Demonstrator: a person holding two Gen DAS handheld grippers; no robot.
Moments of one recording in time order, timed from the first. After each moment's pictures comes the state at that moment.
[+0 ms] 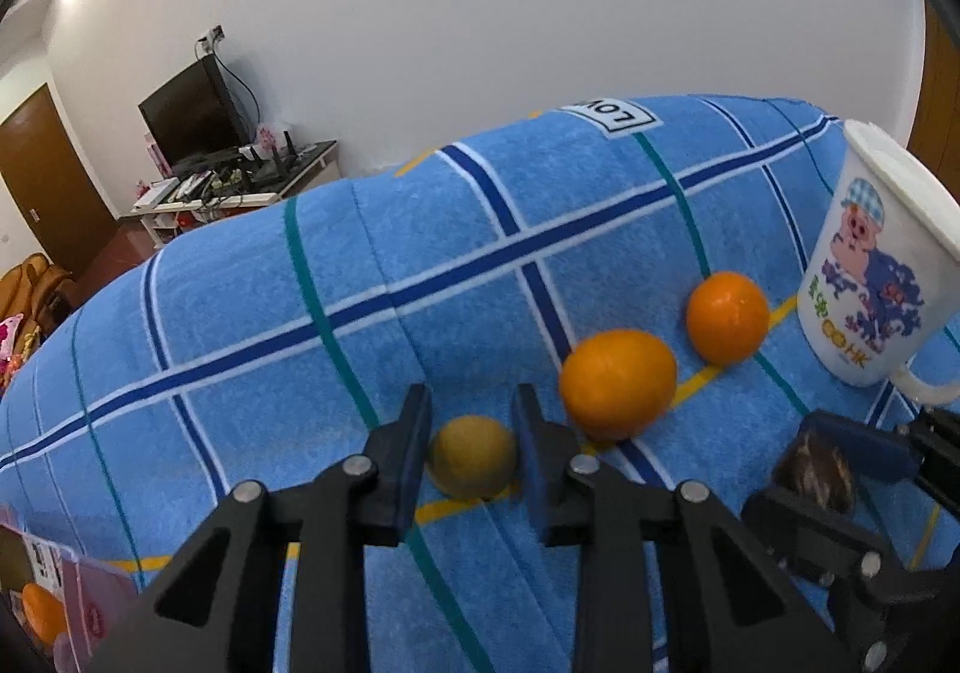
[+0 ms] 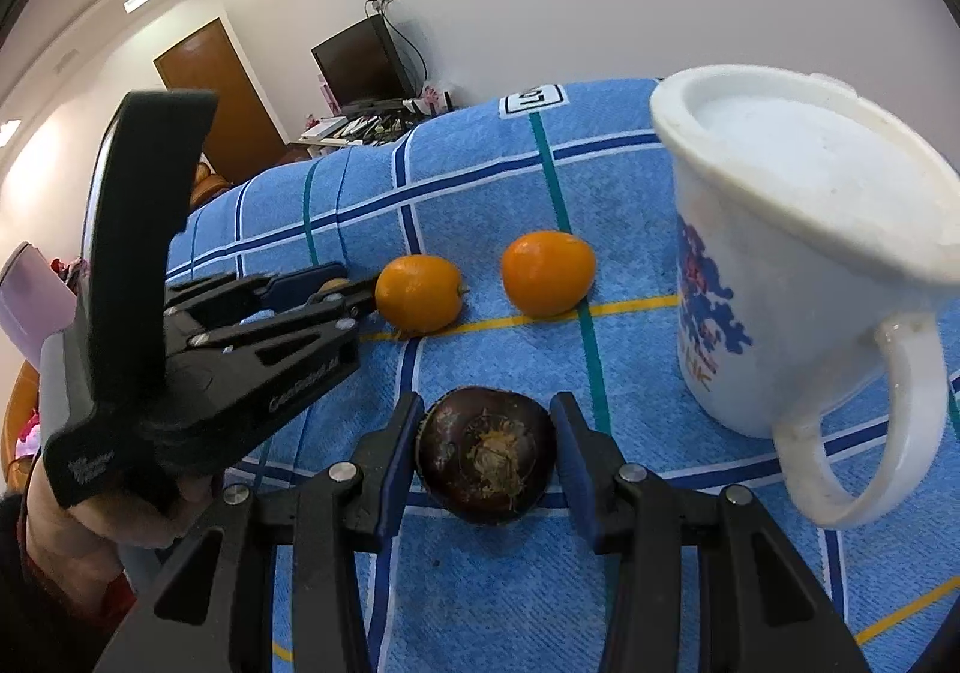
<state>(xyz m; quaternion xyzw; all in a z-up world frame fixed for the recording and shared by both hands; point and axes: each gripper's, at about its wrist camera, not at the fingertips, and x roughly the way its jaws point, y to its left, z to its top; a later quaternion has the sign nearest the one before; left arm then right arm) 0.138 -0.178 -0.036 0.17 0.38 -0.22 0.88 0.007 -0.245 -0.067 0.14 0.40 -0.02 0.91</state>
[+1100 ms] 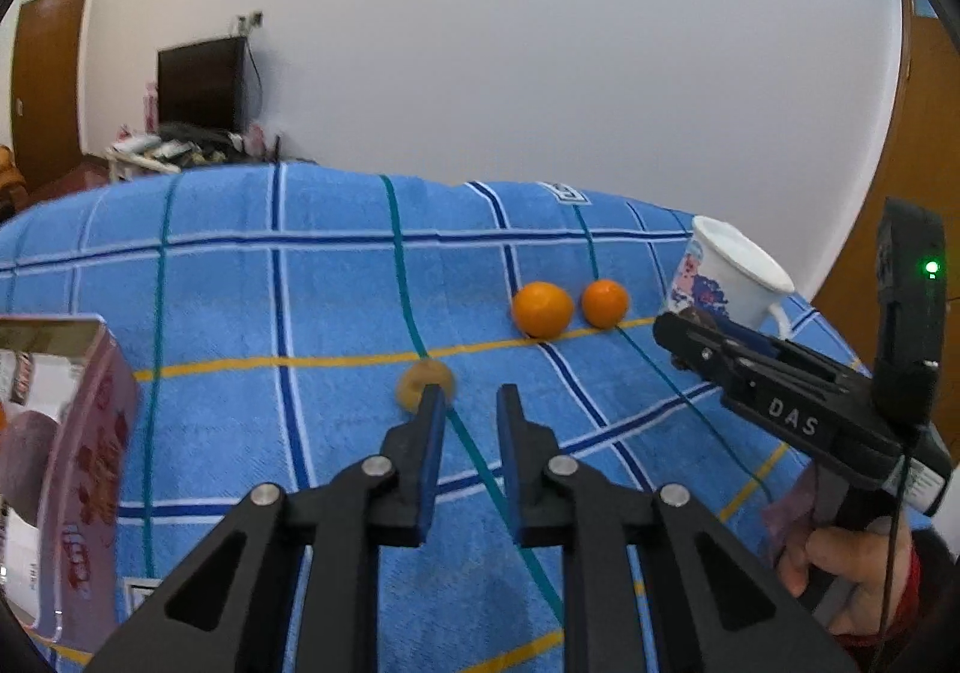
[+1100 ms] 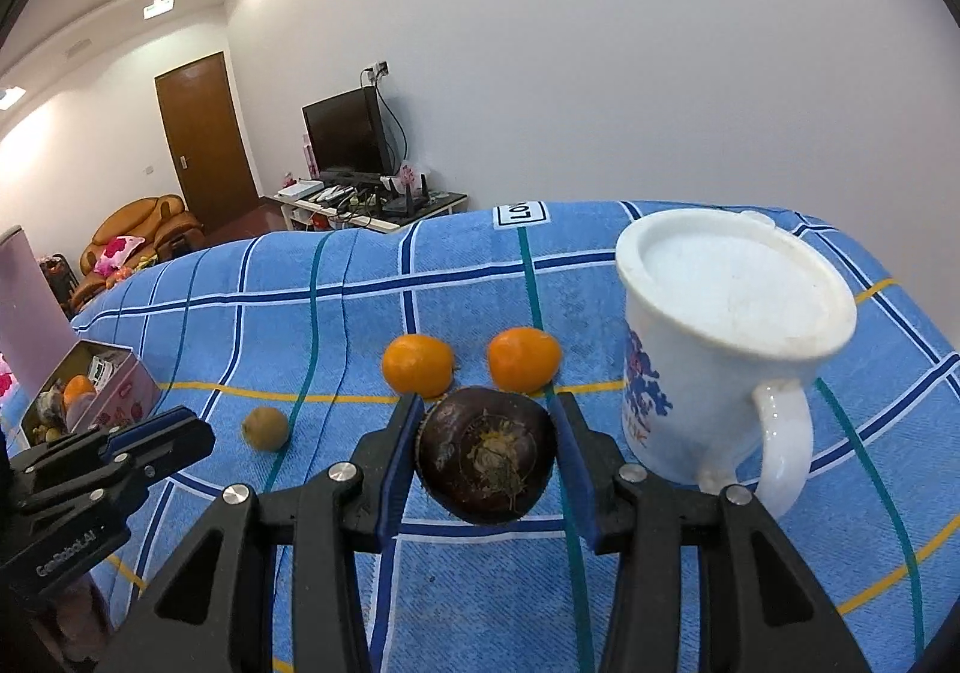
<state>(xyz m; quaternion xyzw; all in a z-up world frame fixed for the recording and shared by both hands) 0.051 -0.073 -0.019 -0.02 0.35 -0.31 0.89 -0.032 -0.228 -0.033 0.08 0.31 -0.07 0.95</state>
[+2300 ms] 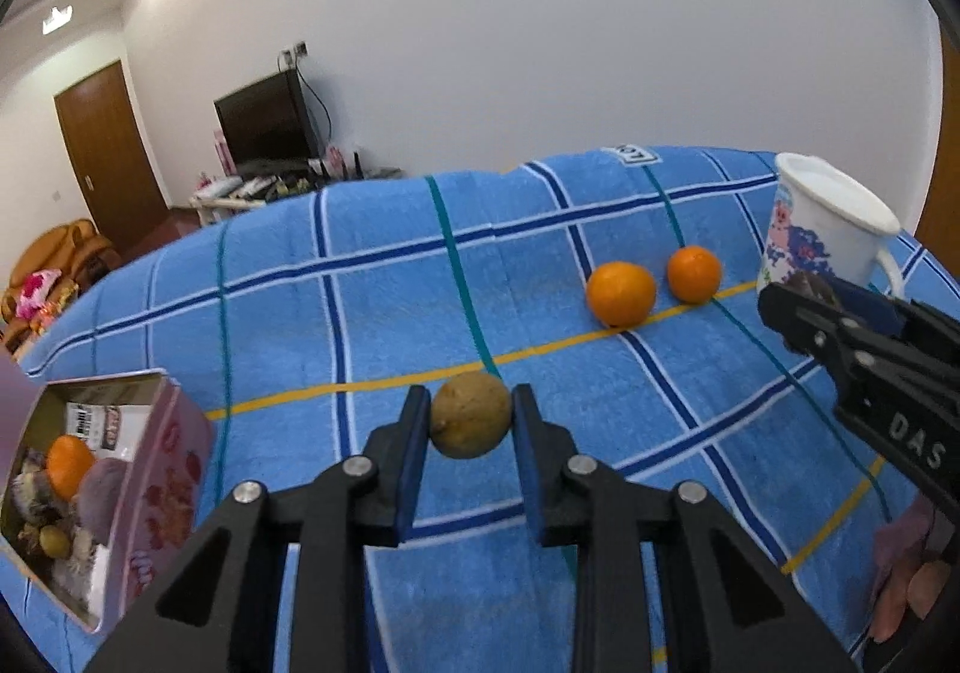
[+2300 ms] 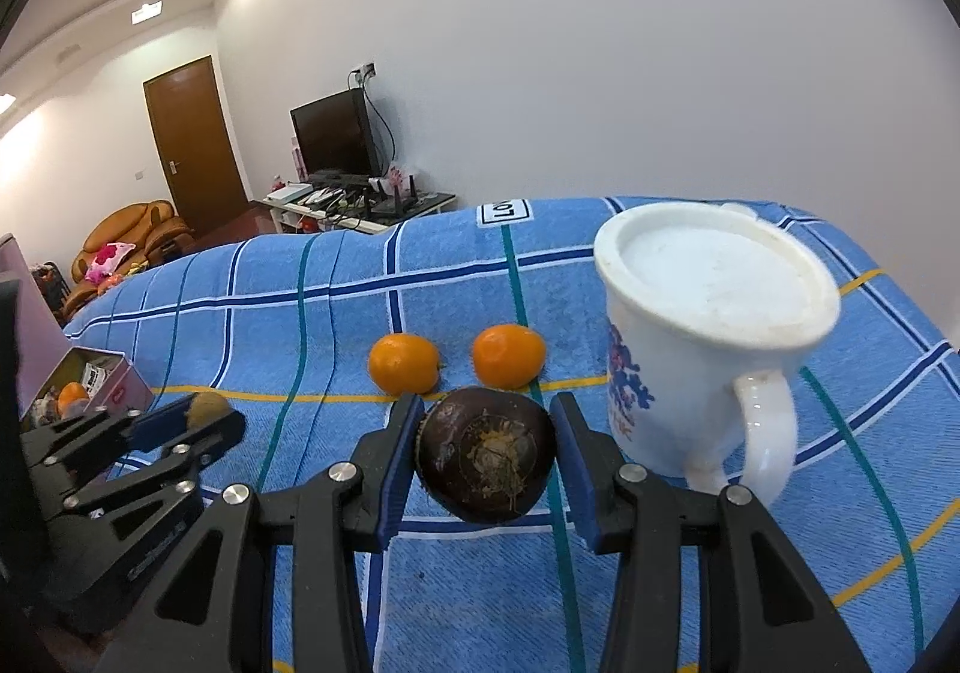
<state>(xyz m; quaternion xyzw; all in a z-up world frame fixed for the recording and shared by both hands) 0.051 -0.110 -0.024 0.11 0.32 -0.17 0.92 -0.037 -0.224 -0.032 0.07 0.30 -0.09 0.95</state>
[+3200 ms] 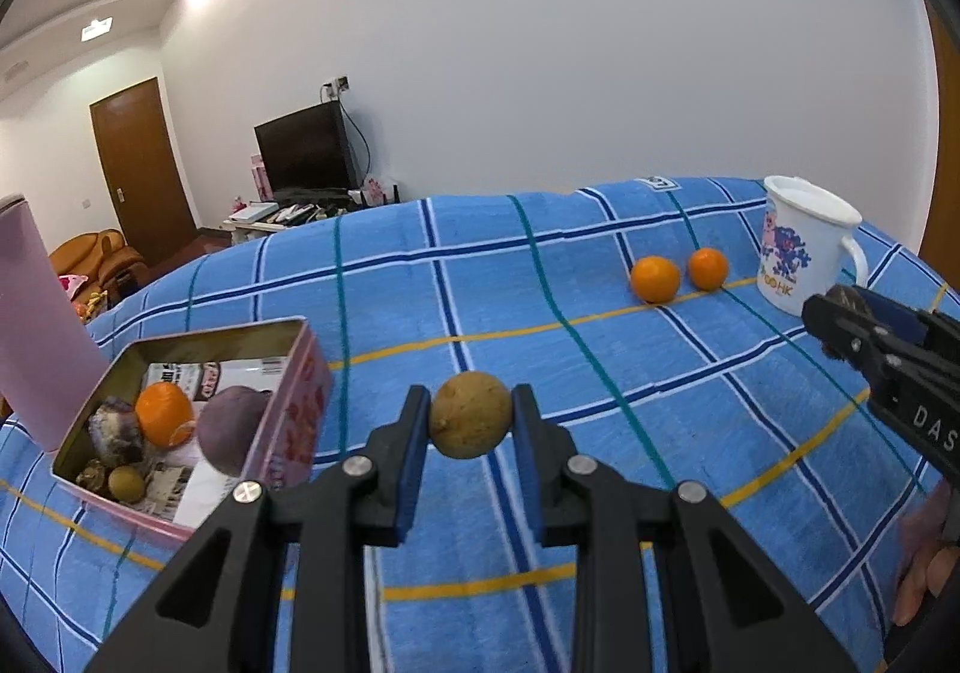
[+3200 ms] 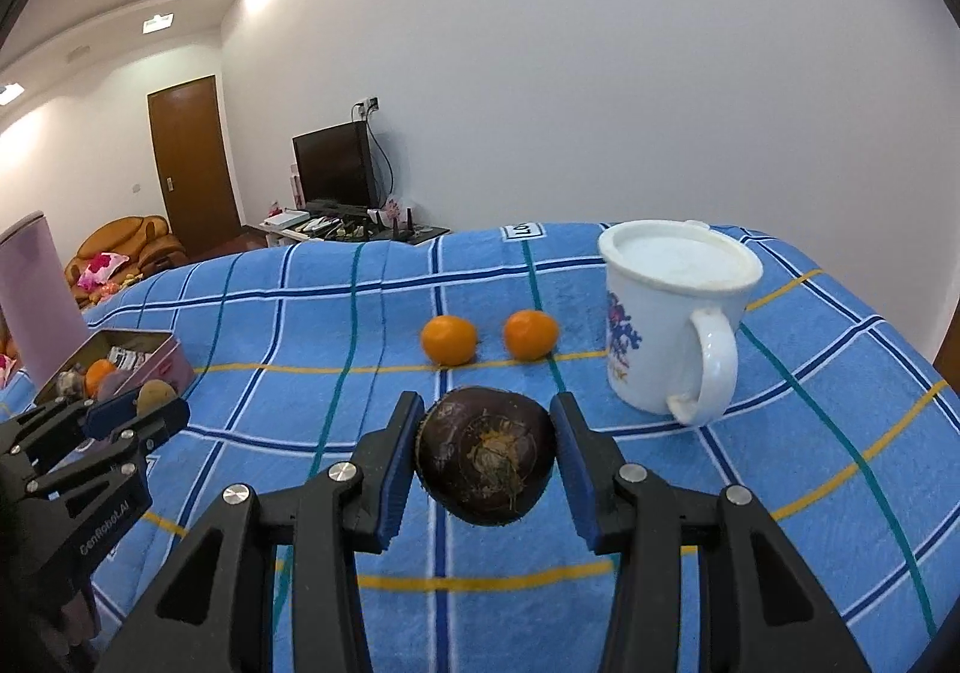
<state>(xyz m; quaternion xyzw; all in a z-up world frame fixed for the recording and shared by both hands) -0.003 -0.033 -0.014 0.10 0.28 -0.15 0.94 -0.100 -0.178 -0.021 0.05 0.26 -0.11 0.96</state>
